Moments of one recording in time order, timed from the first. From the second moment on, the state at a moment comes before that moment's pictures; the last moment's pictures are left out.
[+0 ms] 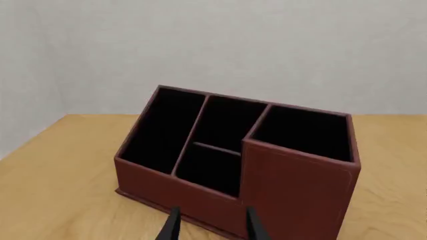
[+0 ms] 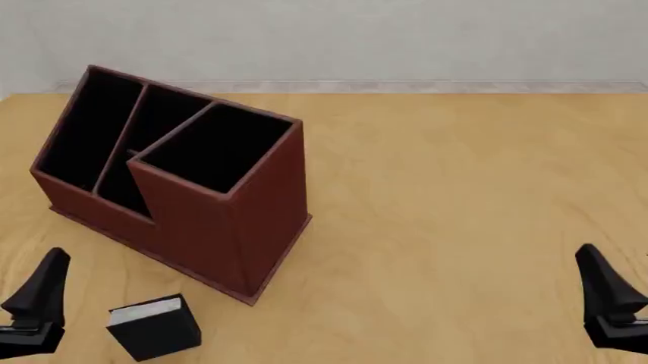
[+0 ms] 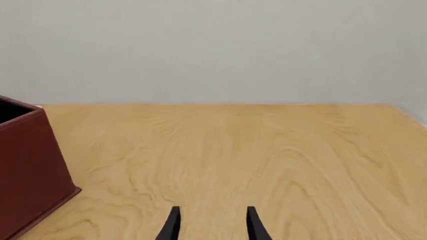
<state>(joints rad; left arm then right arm) 0.00 0.00 0.00 0.00 0.00 0.01 0.05 -0.05 0.06 0.00</state>
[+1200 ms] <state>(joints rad) -0.28 0.23 -0.24 0.05 0.15 -0.03 0.00 0.00 -0.03 0.06</state>
